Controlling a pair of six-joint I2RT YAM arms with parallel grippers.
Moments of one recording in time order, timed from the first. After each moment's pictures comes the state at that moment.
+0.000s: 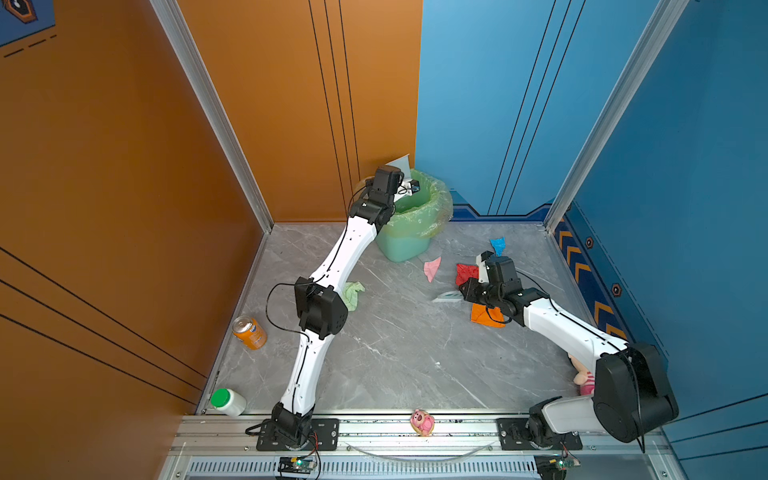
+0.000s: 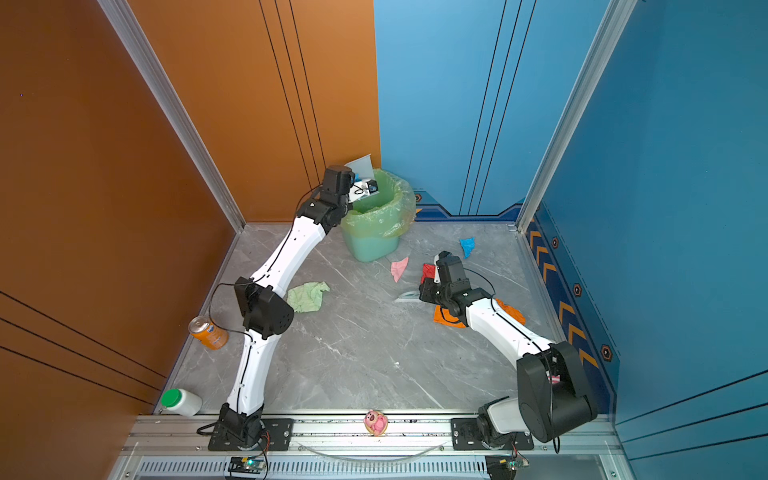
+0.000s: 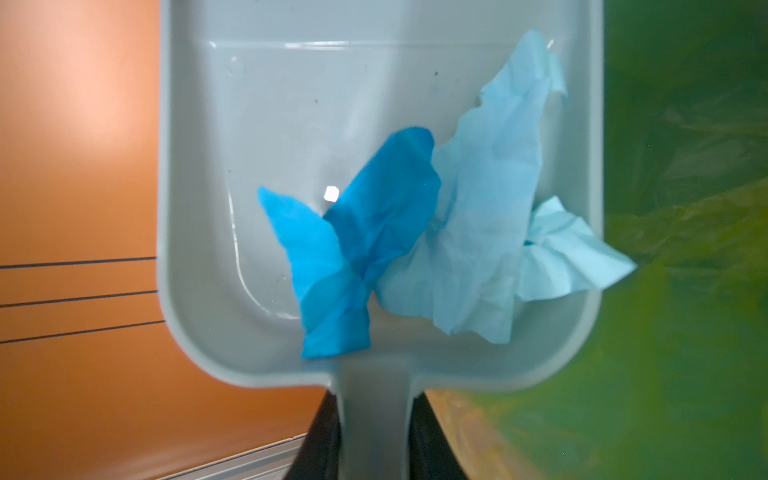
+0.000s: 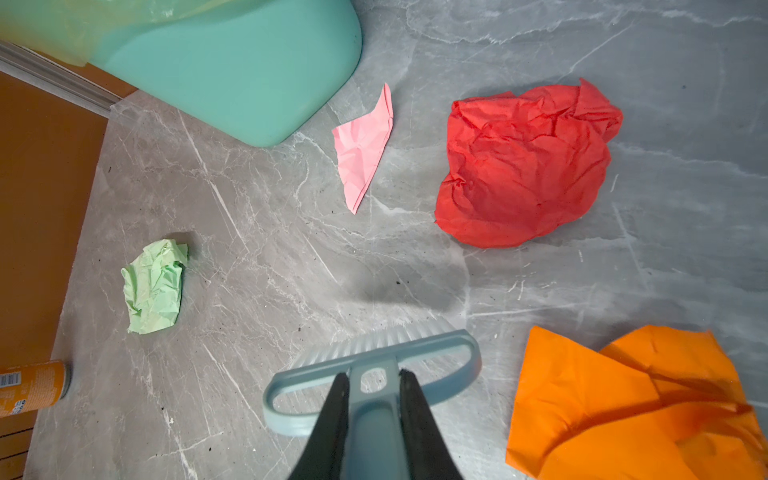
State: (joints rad) left arm -0.45 2.33 2.54 -0.57 -0.56 1.20; right arm 0.34 1.41 0.88 -0.24 -0.14 0.53
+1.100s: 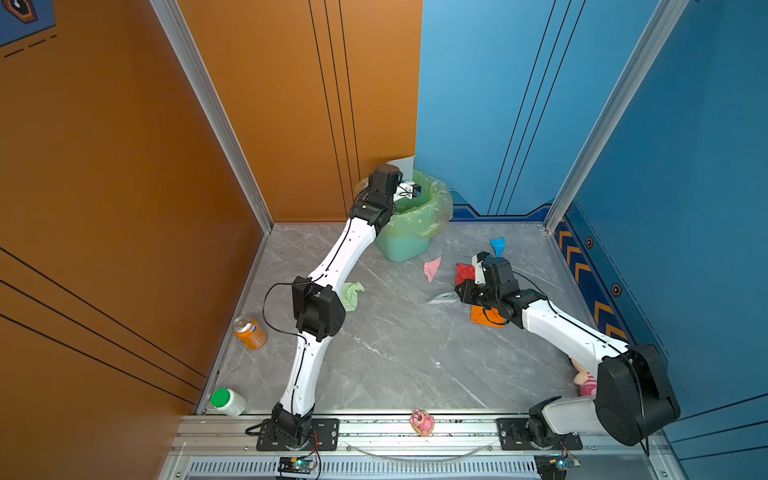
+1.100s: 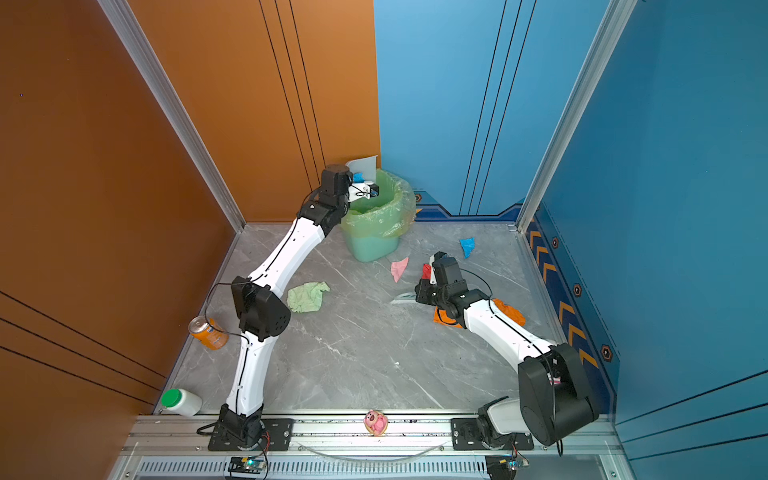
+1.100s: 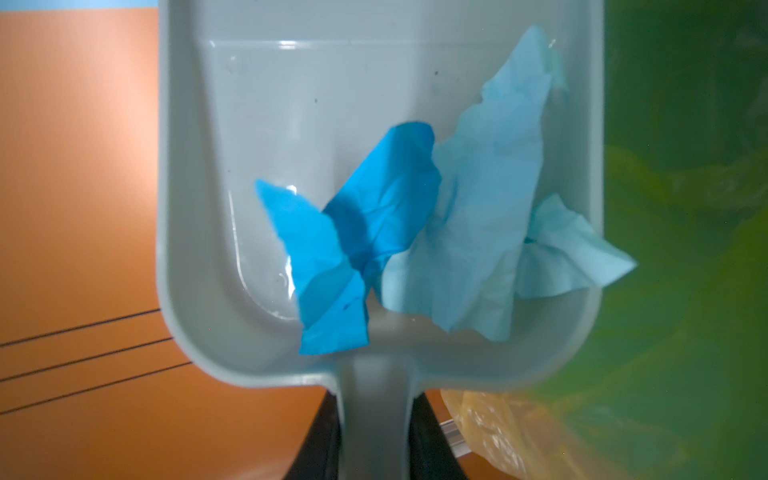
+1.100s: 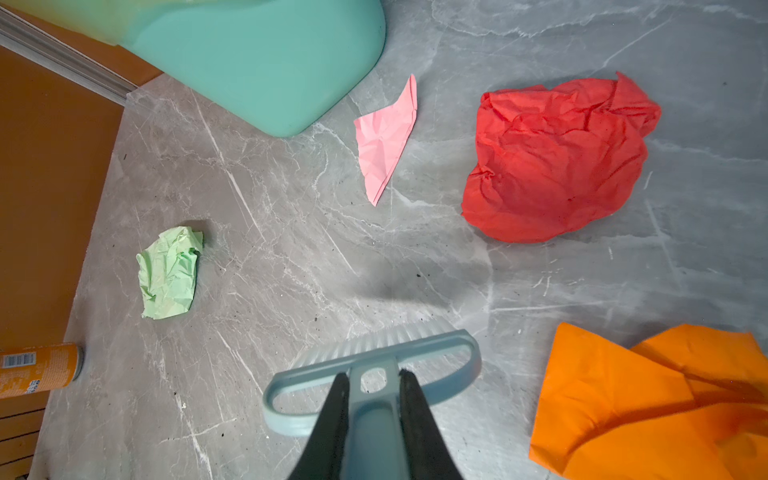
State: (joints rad) left arm -0.45 2.29 2.43 -0.39 -0.55 1.51; right arm 0.38 1.39 0.88 -0.24 -0.14 0.54
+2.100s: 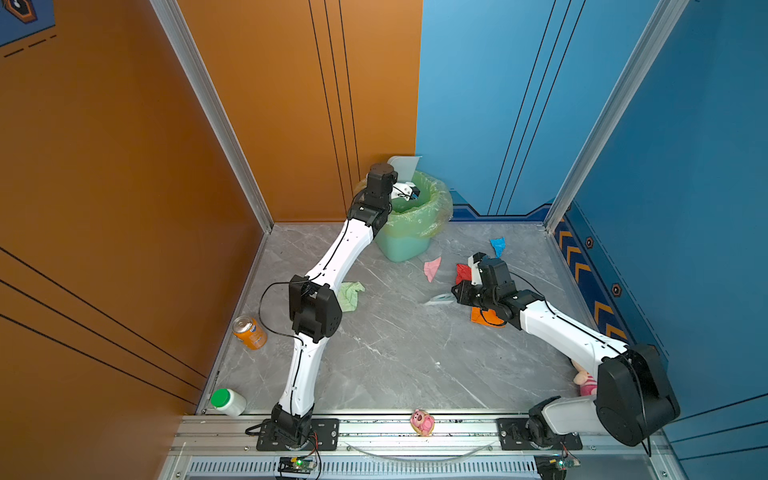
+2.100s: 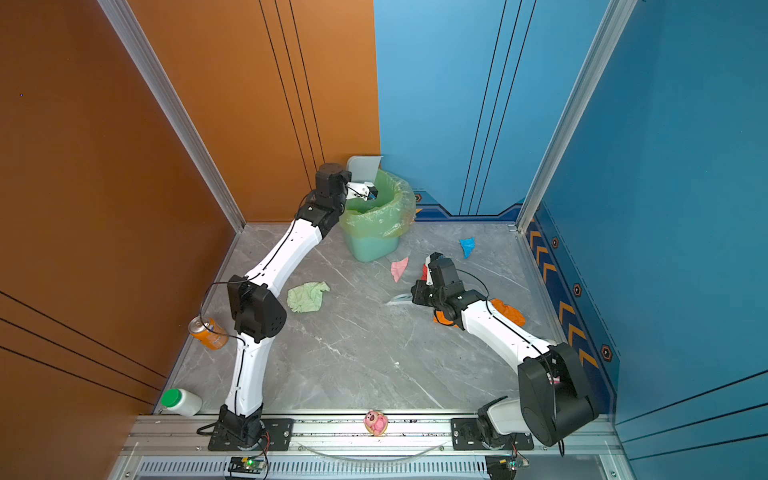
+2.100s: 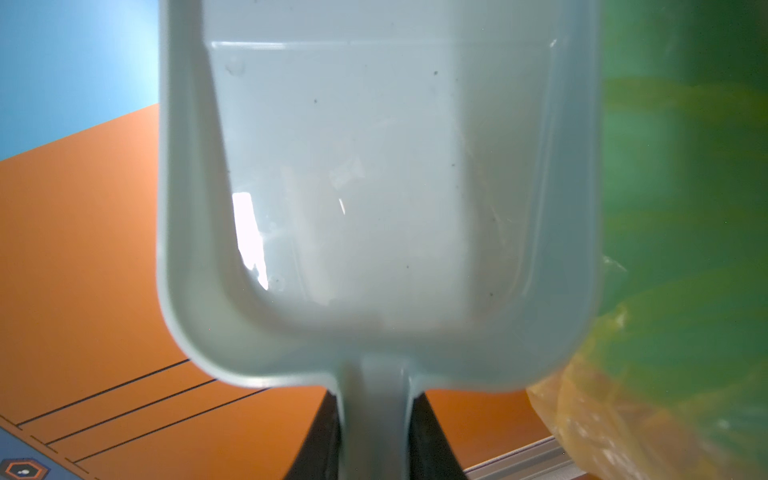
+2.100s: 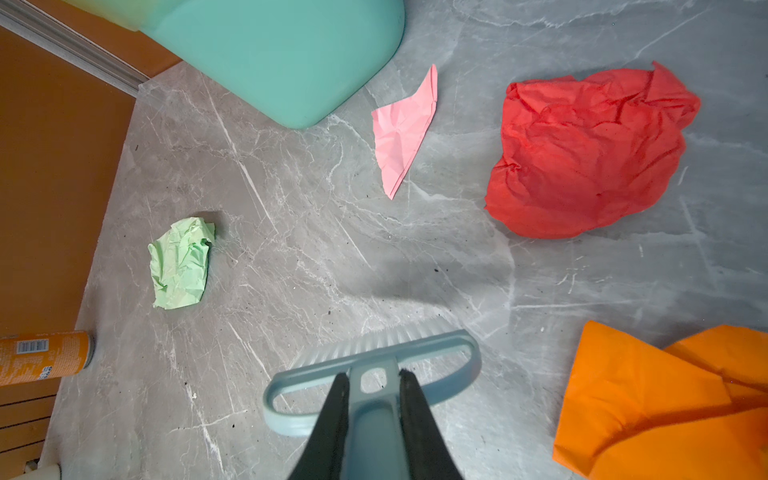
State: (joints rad) left arm -0.42 2.25 2.34 -0.21 -0.49 1.77; right arm 0.41 1.39 0.88 -0.23 -0.14 0.55
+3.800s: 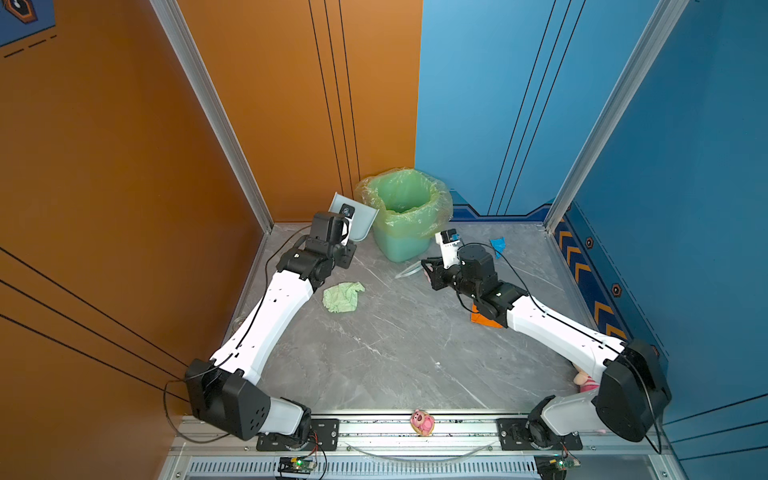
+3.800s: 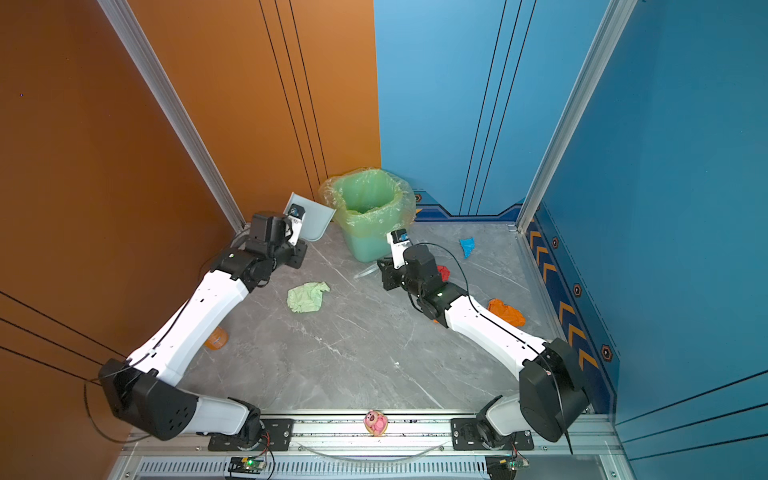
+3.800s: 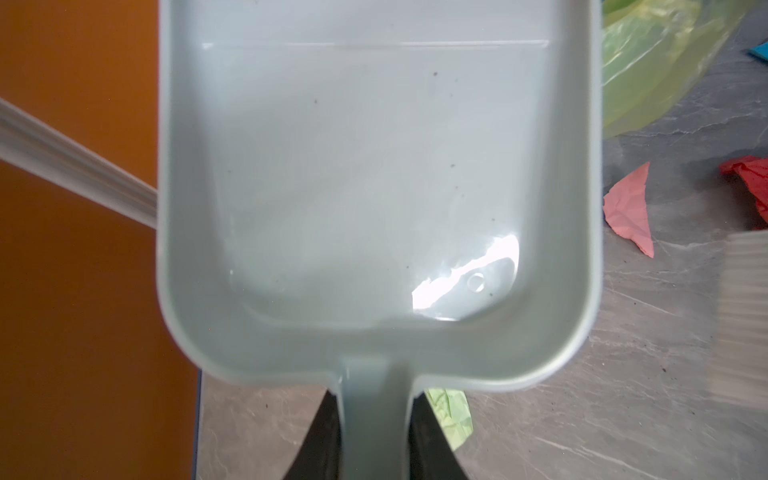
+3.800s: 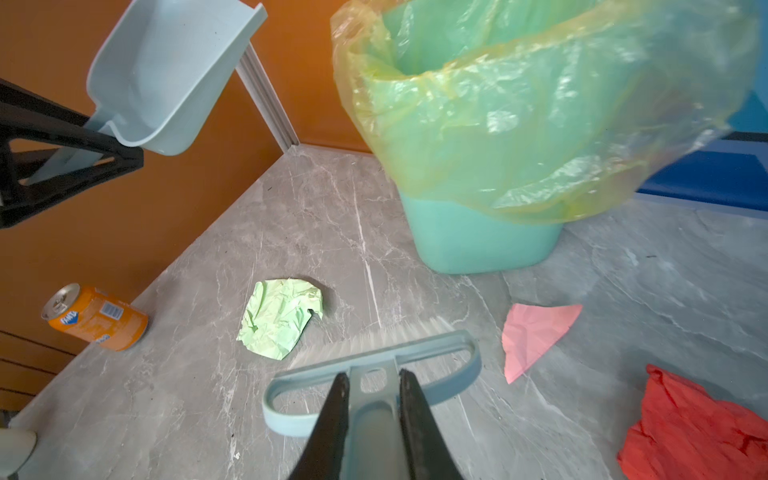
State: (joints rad) left arm -0.31 1.38 1.38 -0.67 -0.26 0.10; right arm 0.65 1.47 1.07 0.05 -0.04 0.25
